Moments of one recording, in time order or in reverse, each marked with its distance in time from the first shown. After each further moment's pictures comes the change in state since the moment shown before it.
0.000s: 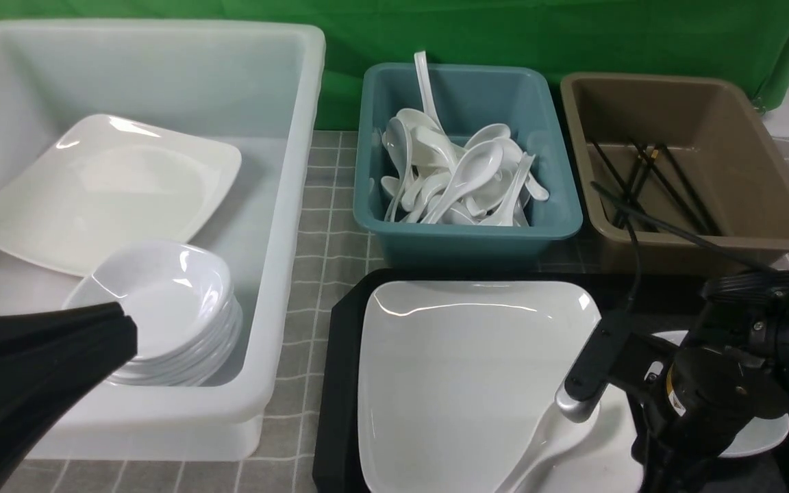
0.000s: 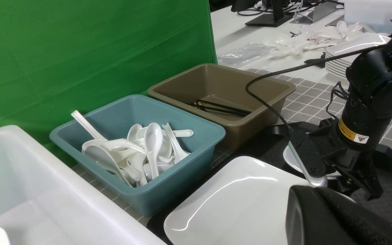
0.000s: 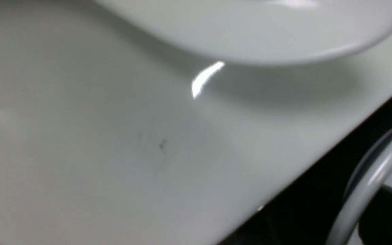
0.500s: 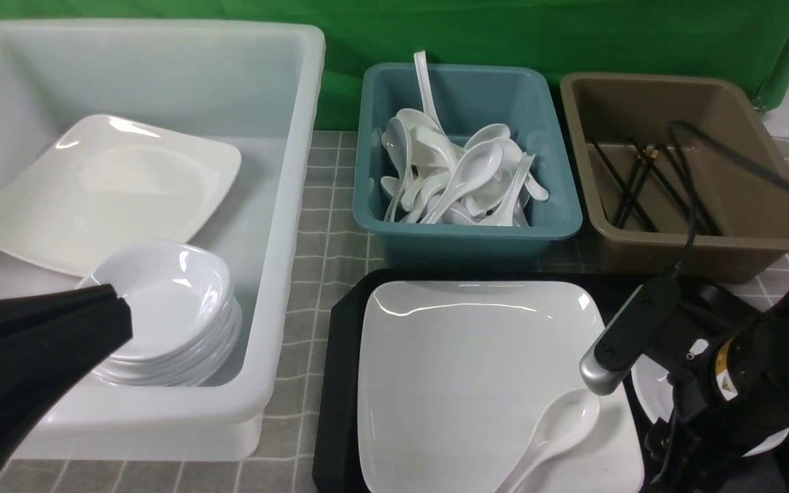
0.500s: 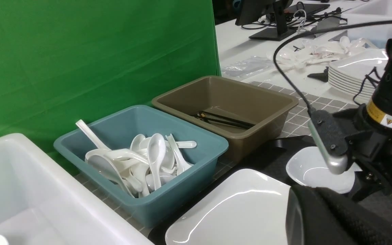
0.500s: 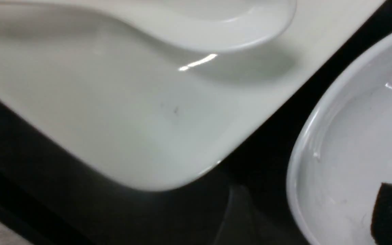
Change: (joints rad) right arm -0.001 -0.193 0.006 0.116 0.060 -0.033; left arm 0.000 0.000 0.000 -0.006 -0.032 -0.011
